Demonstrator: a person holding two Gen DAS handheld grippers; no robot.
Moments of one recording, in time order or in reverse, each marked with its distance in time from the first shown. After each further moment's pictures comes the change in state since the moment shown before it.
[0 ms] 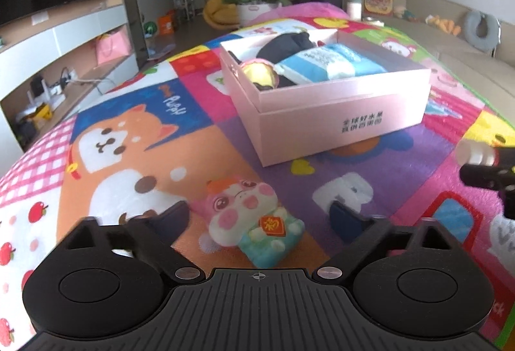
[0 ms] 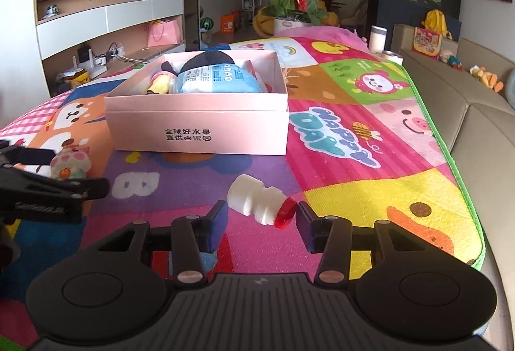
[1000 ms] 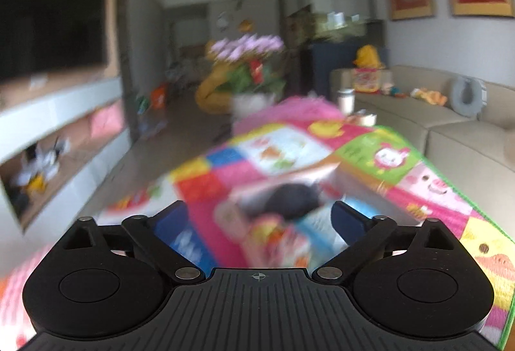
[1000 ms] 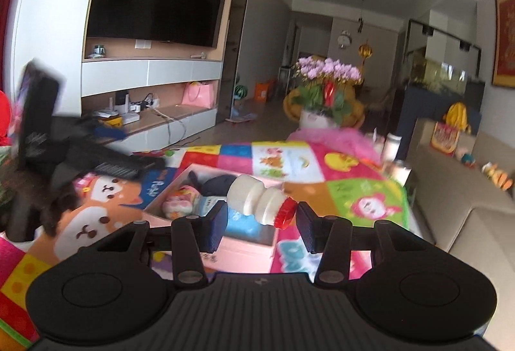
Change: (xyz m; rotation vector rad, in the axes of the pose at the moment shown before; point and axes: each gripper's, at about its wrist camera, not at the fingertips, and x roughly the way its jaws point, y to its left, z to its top) left arm -0.038 0.031 0.091 -0.032 -0.281 -0.043; right arm -0.103 -0.018 0.094 -0.177 -0.270 0.067
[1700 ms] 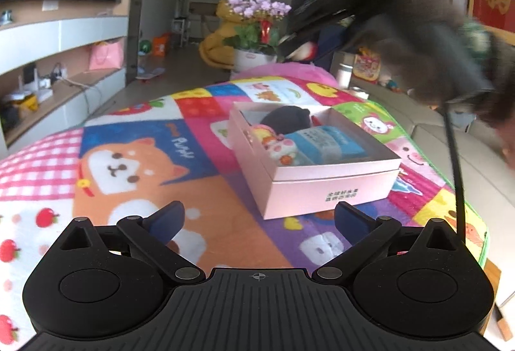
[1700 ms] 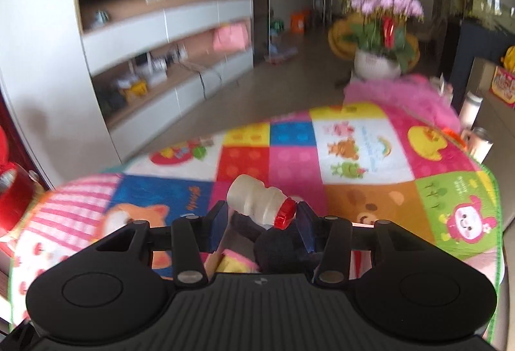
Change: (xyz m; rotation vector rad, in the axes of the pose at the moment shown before) left arm -0.034 0.019 -0.074 -0.178 0.100 -0.088; right arm 0.237 0.054 0.118 0.080 0.327 0.181
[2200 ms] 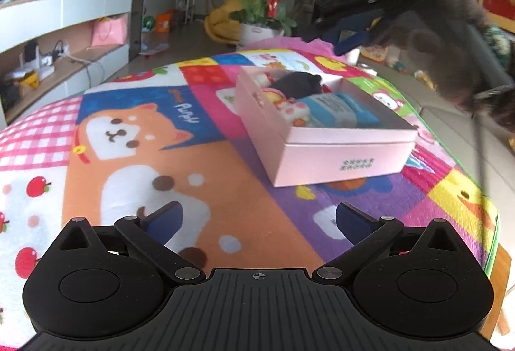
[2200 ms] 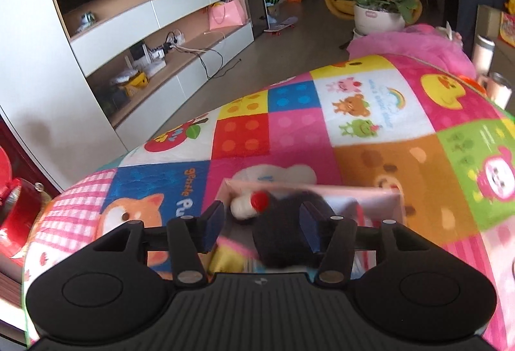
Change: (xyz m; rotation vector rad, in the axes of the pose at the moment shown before) left arm 0.018 0.002 -0.017 -0.004 0.087 0.023; right arm 0.027 -0.041 -0.023 0.152 0.069 0.096
